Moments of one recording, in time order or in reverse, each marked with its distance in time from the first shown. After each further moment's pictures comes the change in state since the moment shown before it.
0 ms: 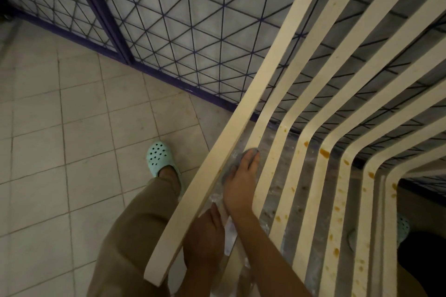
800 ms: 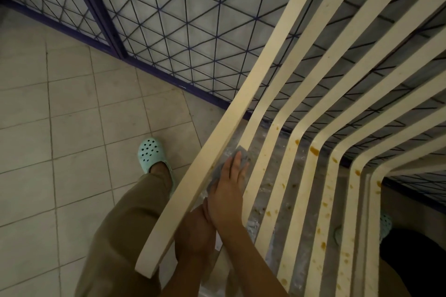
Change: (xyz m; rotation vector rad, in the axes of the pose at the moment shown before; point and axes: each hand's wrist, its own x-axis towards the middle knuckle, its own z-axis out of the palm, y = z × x) left_hand 0.017 -0.015 0.013 0.161 -0.198 -0.005; right_hand -0.039 -0.006 -0.007 -0.148 -0.136 -0.097
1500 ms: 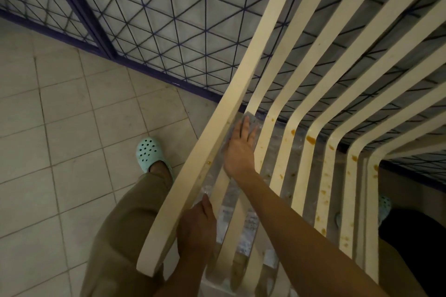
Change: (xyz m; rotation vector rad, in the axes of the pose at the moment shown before) left_hand 0.000 -0.003 0.009 -0.050 0.273 0.036; right_hand 0.087 0.012 -0.036 -0.155 -0.057 0.006
